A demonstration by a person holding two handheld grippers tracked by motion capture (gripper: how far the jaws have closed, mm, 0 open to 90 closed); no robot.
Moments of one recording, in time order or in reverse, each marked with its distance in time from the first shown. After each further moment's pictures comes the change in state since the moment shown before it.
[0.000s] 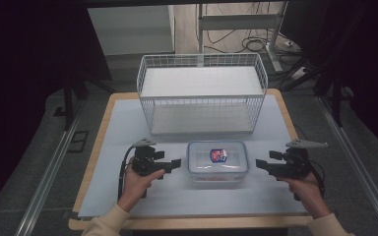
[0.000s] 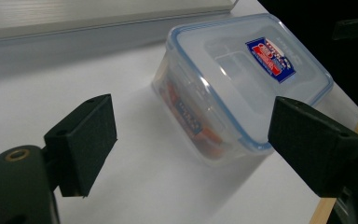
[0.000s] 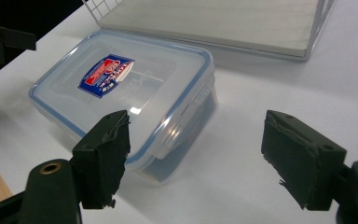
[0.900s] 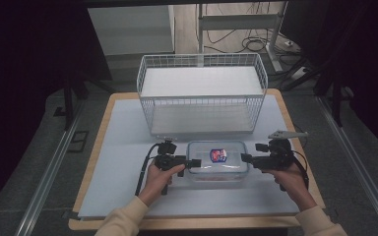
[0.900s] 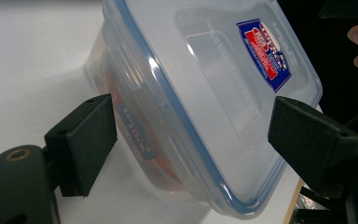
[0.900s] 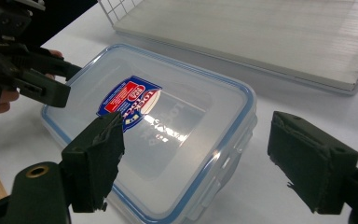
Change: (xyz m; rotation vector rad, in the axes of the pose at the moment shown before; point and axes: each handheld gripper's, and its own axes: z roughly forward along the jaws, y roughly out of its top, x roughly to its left) left arm -0.005 0.007 0.066 0.146 -0.153 -0.154; right arm 0.022 0.027 0.031 0.028 0.033 -0.052
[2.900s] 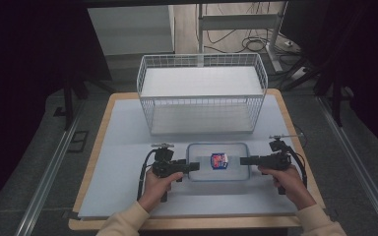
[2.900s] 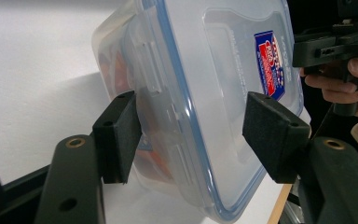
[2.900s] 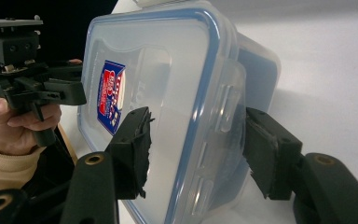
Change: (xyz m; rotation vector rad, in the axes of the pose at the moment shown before) left arm -0.013 -0.021 -0.013 -0.097 -0.010 0.017; right arm -0.035 -0.021 0.024 0.136 0.262 0.339
